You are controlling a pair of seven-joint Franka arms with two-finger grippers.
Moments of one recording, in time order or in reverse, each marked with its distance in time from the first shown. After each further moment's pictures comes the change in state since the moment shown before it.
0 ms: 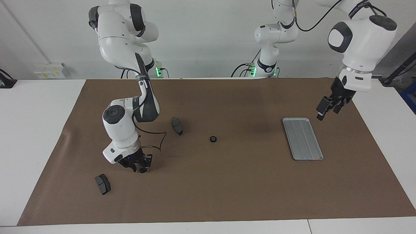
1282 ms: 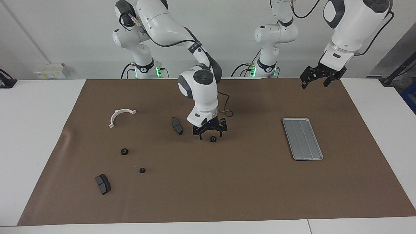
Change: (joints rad) left arm -0.001 -0.122 -0.096 -0.008 0.045 -0.347 0.193; right arm 0.474 -0.060 0.016 0.003 0.005 -0.079 0.417
